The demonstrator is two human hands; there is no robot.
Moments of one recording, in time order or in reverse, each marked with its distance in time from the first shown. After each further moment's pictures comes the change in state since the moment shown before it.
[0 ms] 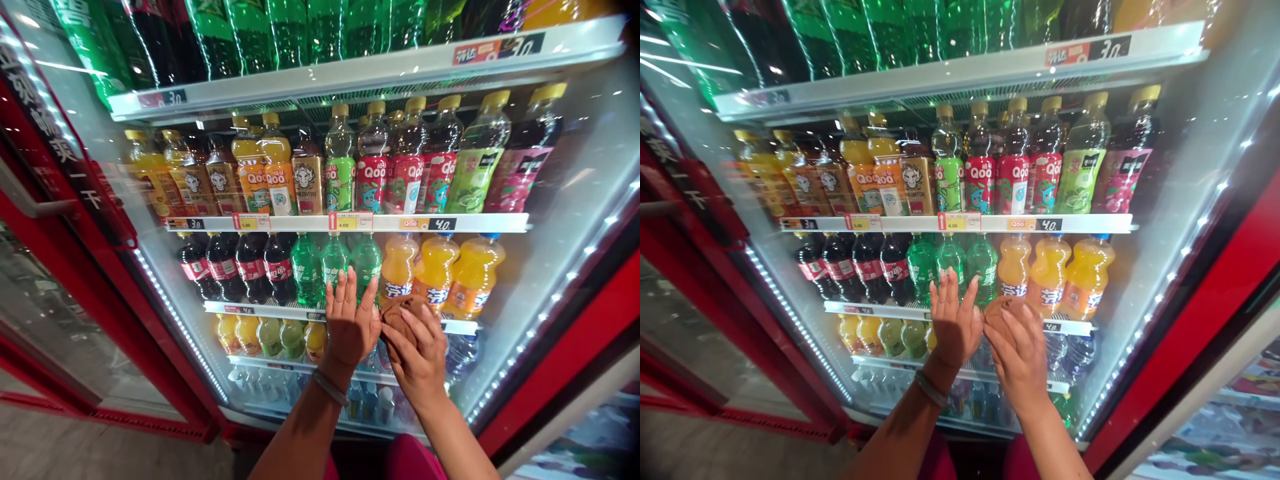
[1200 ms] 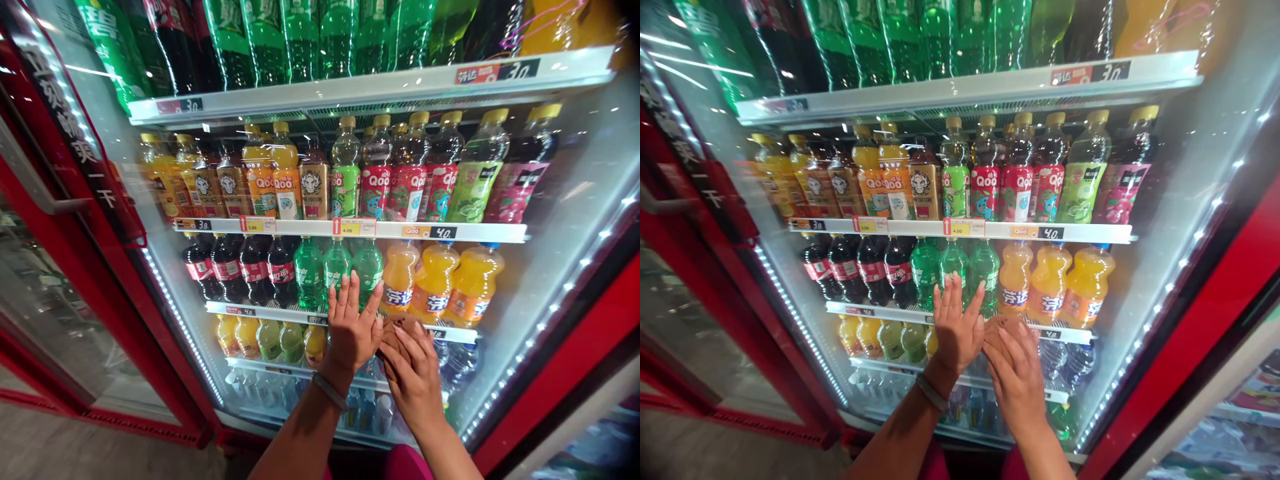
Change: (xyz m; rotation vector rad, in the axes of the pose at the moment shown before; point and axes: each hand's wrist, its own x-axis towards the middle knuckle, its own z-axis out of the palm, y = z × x) left_hand -0.004 -0.001 0.003 0.003 -0.021 0.002; right_hand -0.025 -0.009 -0.002 0.010 -0.059 0.005
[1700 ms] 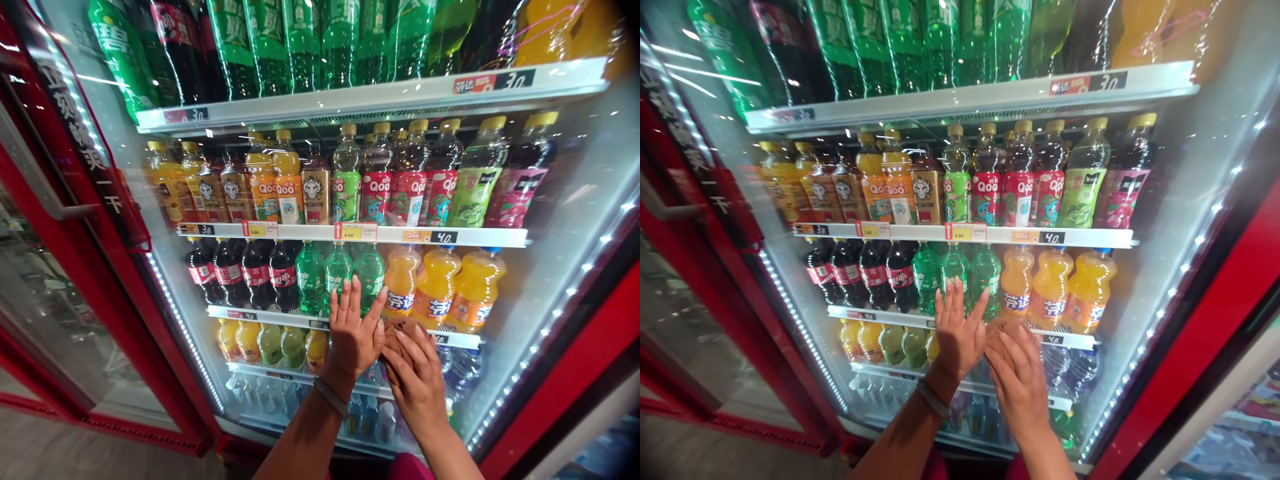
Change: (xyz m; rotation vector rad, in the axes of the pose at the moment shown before) left_hand 0.001 0.000 -0.004 -0.011 0.004 0.005; right_hand -0.002 0.006 0.004 0.019 0.021 -0.009
